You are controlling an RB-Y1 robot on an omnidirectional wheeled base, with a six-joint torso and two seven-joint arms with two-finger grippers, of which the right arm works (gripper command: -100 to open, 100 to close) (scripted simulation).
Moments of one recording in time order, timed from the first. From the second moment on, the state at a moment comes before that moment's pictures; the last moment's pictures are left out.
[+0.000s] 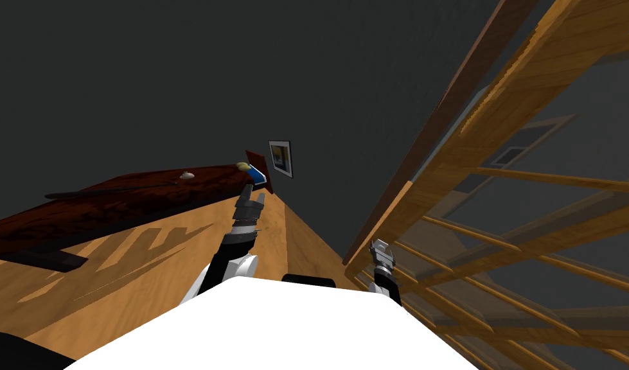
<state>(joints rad) 0.01 -0.29 -0.03 -0.63 -0.63 -0.89 -1.43</state>
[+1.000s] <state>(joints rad) 0.01 -0.29 0.01 -0.64 -0.61 -0.89 -1.46</state>
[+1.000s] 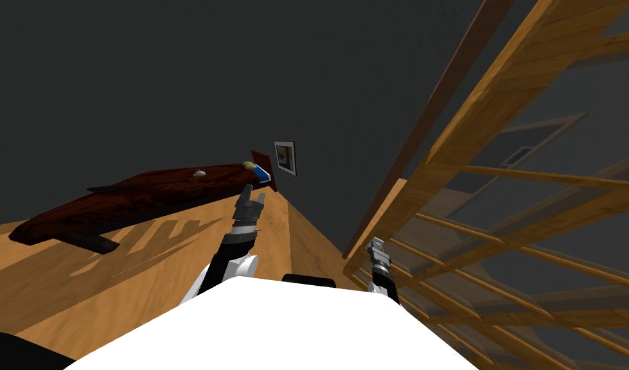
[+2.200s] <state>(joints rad) 0.04 -0.34 0.16 -0.69 -0.53 -0.90 -1.58</state>
